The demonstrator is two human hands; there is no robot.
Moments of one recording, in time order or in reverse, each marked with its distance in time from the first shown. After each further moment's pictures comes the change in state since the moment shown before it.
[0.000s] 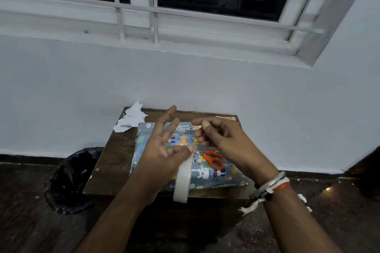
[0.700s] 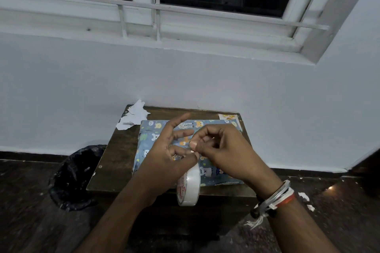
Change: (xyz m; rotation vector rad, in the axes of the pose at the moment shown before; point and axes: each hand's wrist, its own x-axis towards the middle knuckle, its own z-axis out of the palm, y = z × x) left_hand -0.006 -0.002 -0.002 0.270 -0.004 0.029; right_hand -0.019 -0.008 0.013 -0.084 -0.067 -0.077
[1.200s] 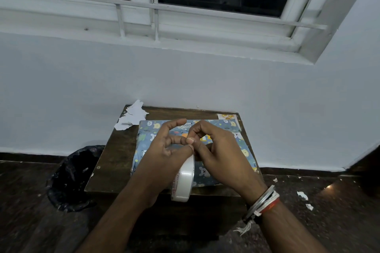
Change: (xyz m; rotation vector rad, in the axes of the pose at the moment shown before) left_hand 0.003 0.002 0.002 0.003 0.107 -0.124; right_hand 0.000 0.010 0.017 -0.148 0.117 -0.222
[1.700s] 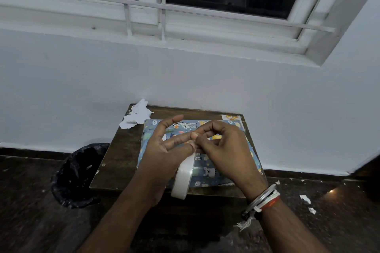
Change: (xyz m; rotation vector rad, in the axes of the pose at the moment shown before) left_hand -0.005 0.003 -0.004 -0.231 0.018 -0.044; right_hand 0.007 -0.001 0.003 0.056 0.145 0.170
